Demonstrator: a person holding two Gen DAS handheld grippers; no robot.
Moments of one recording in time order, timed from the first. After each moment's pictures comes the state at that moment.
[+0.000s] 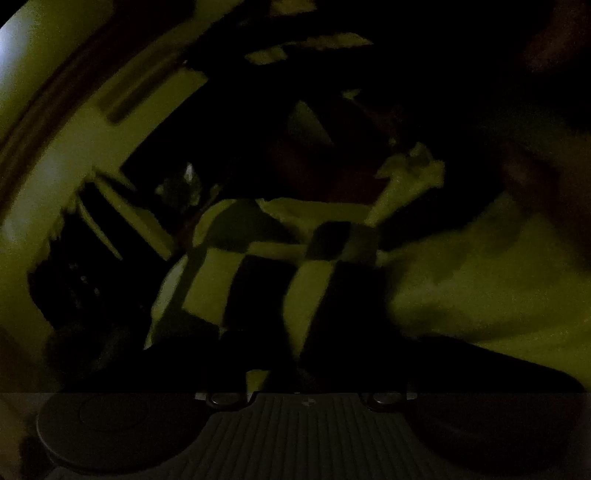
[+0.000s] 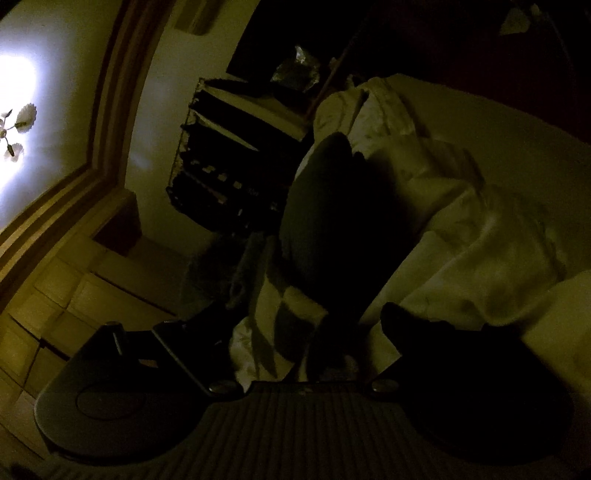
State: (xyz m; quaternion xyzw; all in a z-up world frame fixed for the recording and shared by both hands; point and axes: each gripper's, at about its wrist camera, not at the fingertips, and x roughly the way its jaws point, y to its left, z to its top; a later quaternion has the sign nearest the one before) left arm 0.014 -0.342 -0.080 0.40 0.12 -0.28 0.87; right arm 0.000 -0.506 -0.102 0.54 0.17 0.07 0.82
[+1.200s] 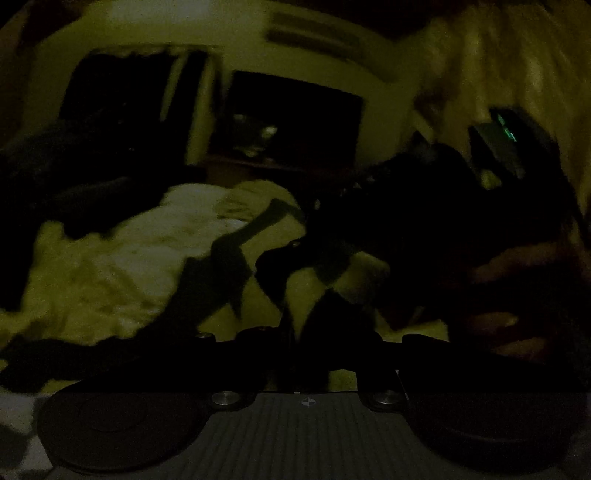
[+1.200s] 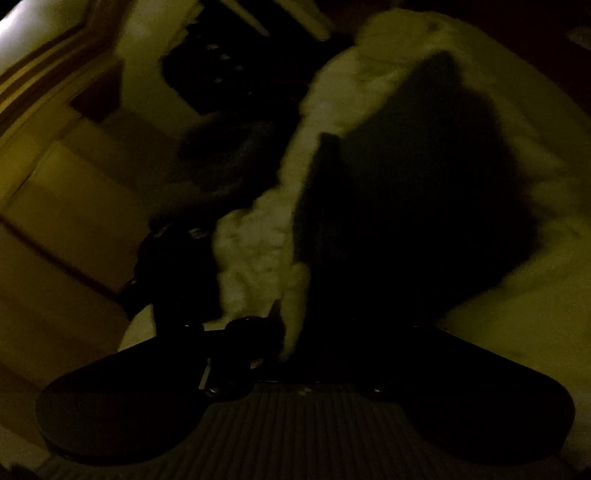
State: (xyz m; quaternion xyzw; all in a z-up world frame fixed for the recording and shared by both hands) left arm 0.025 -0.162 0.016 -0.04 0.21 -0.28 0.94; right arm 0.082 -0.393 -0.004 0.38 0.33 0.12 0.85
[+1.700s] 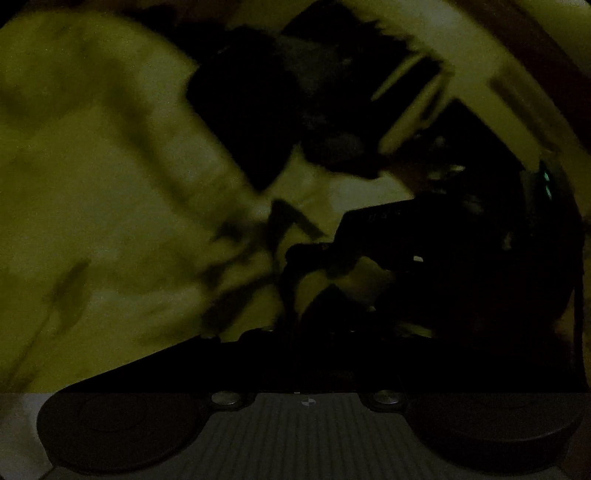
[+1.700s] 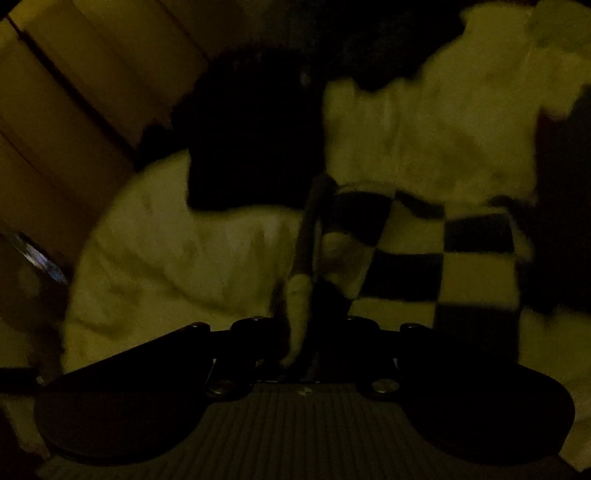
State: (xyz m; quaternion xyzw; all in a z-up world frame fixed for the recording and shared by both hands) left arm 0.028 0.057 -0.049 -0.28 0.31 -0.05 0.91; right arm 0.179 -0.128 -0.030 0.19 0.45 0.22 0.84
